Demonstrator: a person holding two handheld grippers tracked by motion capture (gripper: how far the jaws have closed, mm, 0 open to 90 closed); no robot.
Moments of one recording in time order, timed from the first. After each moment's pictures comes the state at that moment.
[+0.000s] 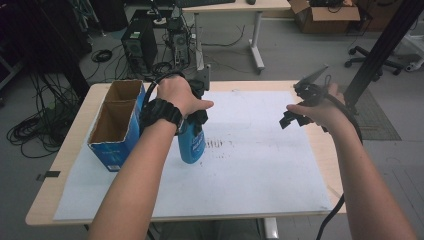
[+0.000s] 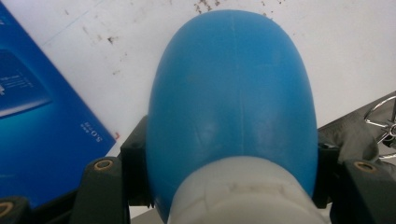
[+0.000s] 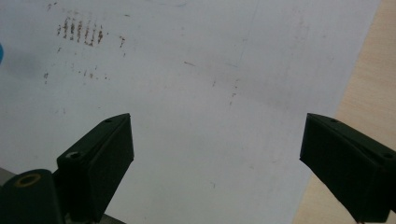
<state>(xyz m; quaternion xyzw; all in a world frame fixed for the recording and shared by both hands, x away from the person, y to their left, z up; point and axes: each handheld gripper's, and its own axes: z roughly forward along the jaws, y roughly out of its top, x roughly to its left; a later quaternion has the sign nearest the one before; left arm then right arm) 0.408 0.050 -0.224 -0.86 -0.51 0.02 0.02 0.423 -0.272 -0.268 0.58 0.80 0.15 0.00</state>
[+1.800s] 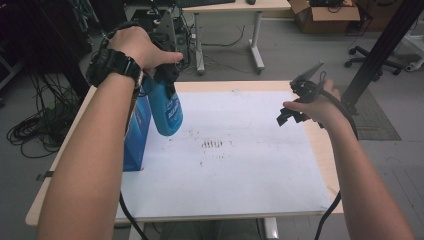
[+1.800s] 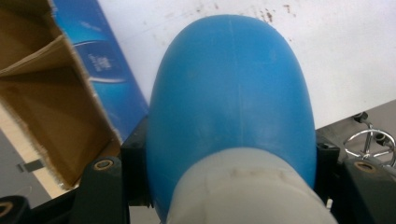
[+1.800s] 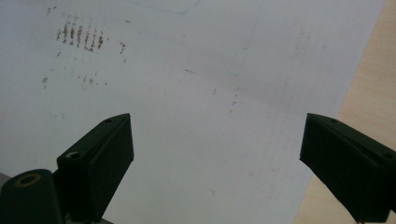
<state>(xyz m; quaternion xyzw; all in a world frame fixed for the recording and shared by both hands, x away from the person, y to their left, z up) 0.420 0.118 -0.123 -0.82 -0.58 0.00 -0.03 0.434 -0.264 -0.267 0.57 0.81 0.15 0.01</state>
